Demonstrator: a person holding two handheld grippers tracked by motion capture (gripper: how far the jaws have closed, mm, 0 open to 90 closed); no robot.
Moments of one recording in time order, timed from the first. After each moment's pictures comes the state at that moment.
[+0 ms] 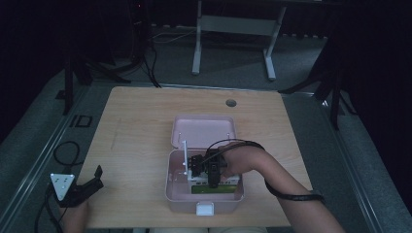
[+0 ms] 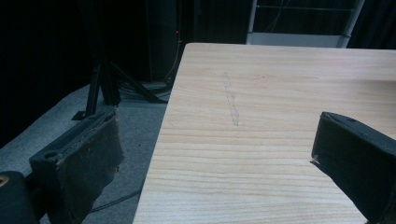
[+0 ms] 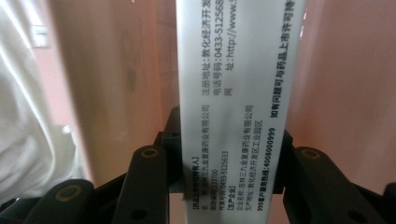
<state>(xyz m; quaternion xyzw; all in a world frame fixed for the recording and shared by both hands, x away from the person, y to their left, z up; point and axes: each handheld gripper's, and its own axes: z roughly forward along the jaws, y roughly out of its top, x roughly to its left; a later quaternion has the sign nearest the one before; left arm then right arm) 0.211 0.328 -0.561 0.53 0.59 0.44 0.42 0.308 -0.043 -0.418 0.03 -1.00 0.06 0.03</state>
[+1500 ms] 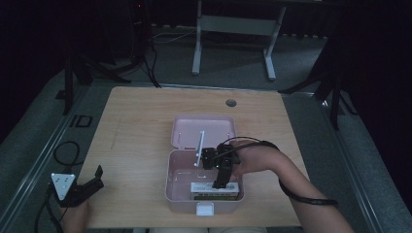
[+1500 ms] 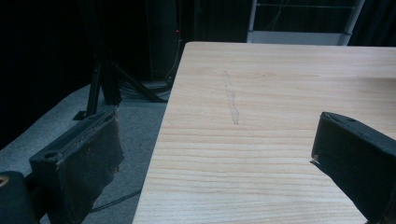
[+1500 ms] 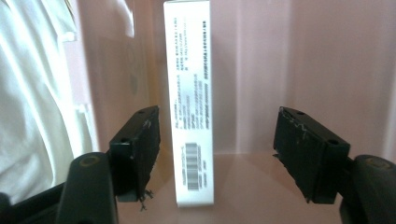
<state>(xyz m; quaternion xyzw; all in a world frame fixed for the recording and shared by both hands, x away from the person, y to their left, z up) 0.212 0.327 -0.561 0.54 0.59 0.44 0.41 0.312 -0.079 -0.389 0.00 -1.00 -0.05 0.02</state>
